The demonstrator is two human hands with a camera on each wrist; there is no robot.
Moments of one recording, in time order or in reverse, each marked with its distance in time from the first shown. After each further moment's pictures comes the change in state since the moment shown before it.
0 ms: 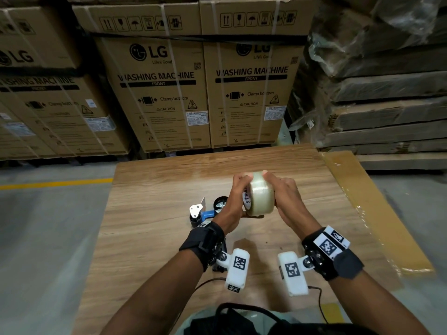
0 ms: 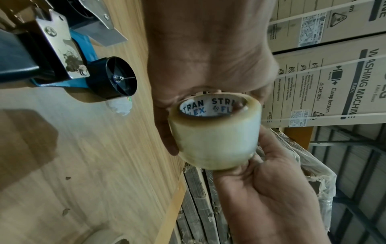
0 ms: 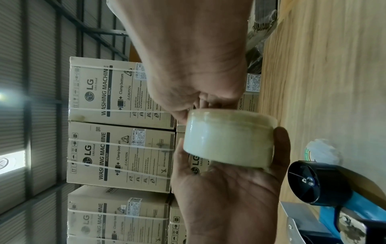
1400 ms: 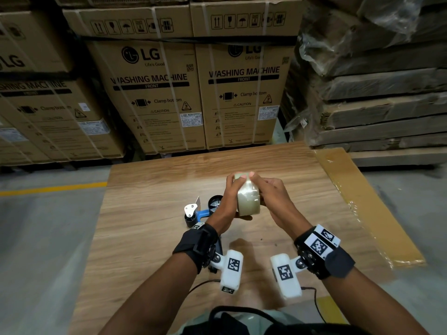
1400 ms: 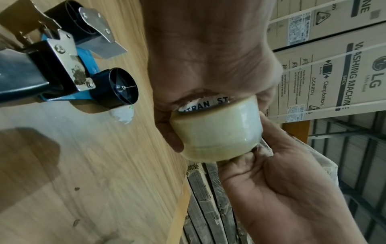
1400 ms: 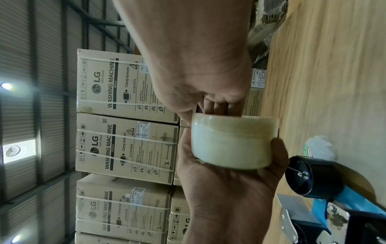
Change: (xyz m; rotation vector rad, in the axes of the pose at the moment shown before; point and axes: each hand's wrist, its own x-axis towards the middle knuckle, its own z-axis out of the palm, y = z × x) left_hand 0.003 -0.015 -0.004 0.095 -0.002 0.024; right_hand -0.013 0.003 0.004 -0.003 -0.123 -0.012
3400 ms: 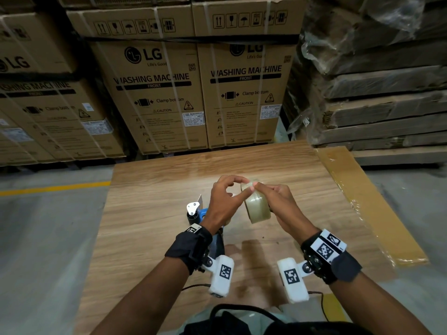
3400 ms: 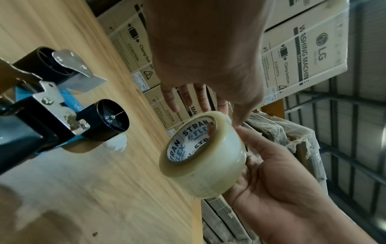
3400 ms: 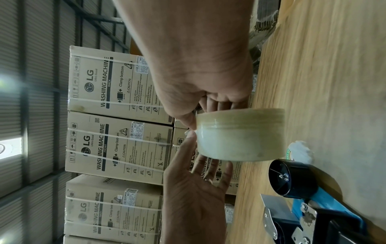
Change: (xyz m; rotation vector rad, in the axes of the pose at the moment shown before) left_hand -0.015 0.003 -0.017 0.495 0.202 0.466; right_hand -0.006 0.022 -0.016 -0.039 0.017 0.045
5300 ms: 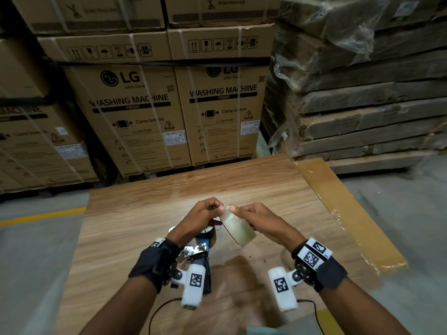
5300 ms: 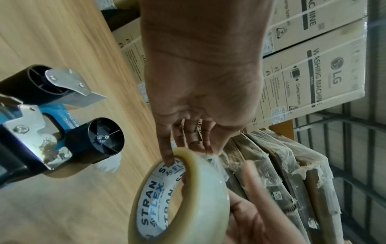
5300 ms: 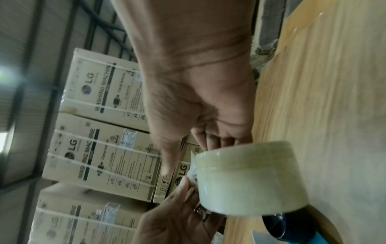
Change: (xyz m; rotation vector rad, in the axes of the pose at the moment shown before) left_hand 0.030 0.001 -0.026 -0.165 -0.430 -0.252; right_hand 0.017 0.001 -0.020 -0.215 -0.314 0.034
